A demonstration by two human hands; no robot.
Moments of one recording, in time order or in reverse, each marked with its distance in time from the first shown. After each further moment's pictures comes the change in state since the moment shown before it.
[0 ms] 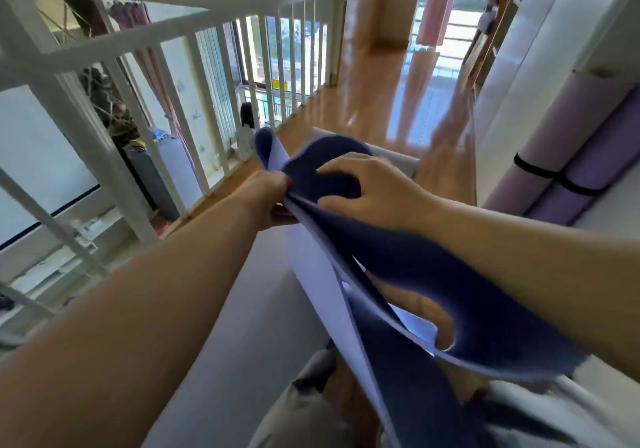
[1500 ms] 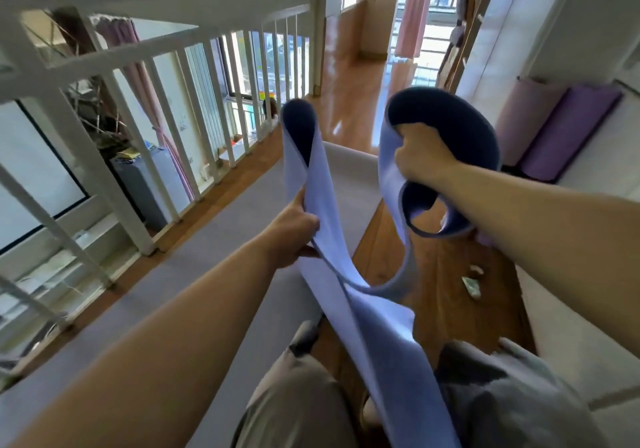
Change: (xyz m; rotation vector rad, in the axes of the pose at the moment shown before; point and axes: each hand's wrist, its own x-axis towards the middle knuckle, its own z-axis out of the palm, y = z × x) left_hand -0.075 -0.057 0.043 0.121 -0.367 0.274; right_hand -0.043 0.023 -0.062 -0.080 0.264 0.575
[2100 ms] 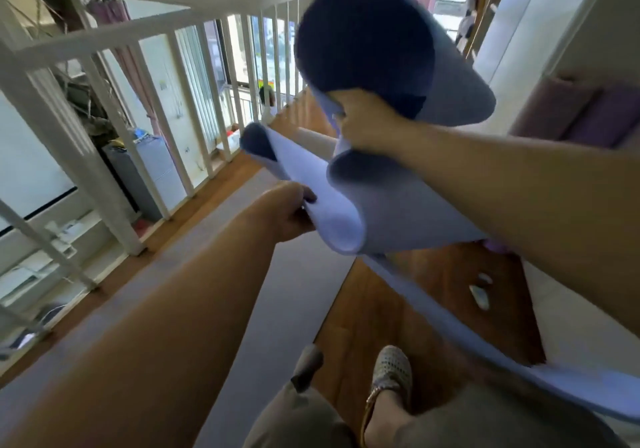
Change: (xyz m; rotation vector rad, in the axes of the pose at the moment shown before) left_hand 0.058 0.034 -0.019 -0.371 0.192 -0.260; right_hand 0.080 -0.062 0.040 -0.076 -0.128 -0.360
